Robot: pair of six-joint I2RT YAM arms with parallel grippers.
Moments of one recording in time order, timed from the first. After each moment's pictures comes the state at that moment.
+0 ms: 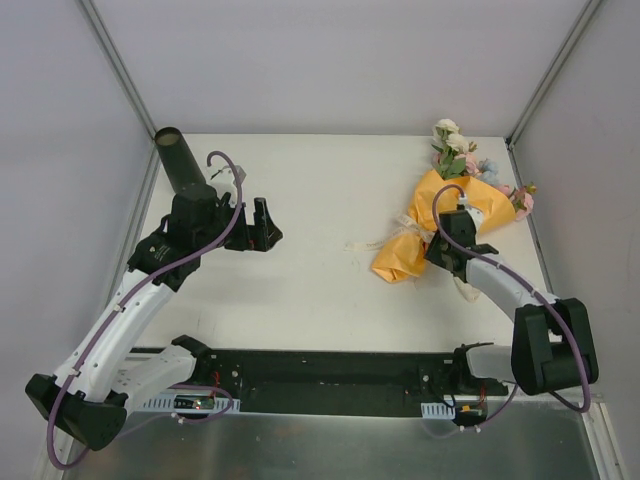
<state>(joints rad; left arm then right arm) -0.44 0.94 1.04 -0.67 0.17 -0.39 0.22 1.27 0.64 -0.28 0.28 0.56</state>
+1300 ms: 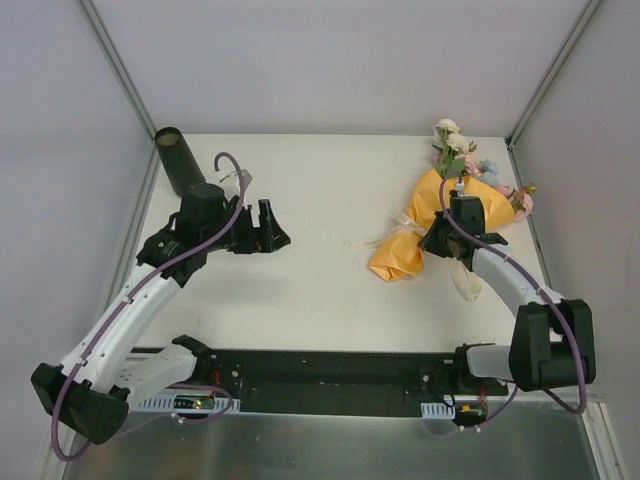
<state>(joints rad) -0.44 0.95 1.02 -0.66 0.26 -0.48 0.15 1.33 0.75 -0.31 -0.07 0.46</state>
